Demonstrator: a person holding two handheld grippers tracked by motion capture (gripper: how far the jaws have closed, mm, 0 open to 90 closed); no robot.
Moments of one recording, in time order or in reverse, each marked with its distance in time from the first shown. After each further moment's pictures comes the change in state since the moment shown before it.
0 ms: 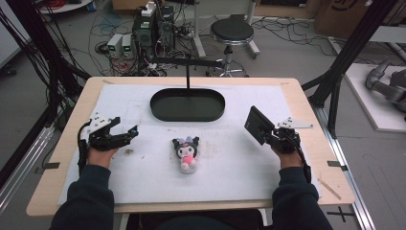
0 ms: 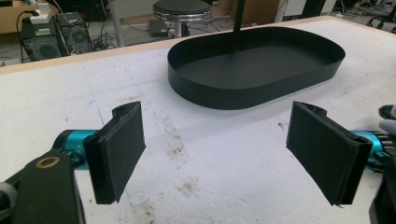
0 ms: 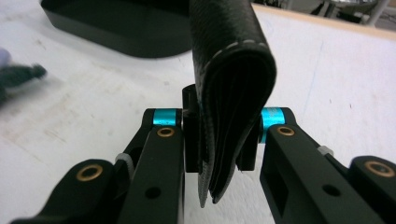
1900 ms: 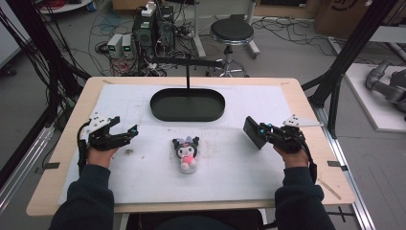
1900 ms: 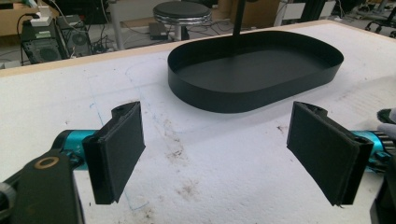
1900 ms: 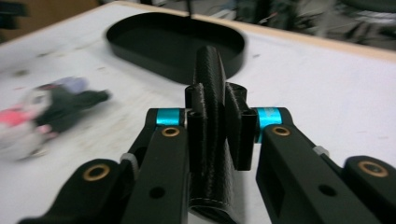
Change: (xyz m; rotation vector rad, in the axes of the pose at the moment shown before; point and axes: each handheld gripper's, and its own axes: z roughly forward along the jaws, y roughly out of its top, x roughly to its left) left arm 0.001 0.001 0.000 -0.014 0.000 0.000; right arm 0.005 0.016 -0.023 -0.062 0.106 -0.001
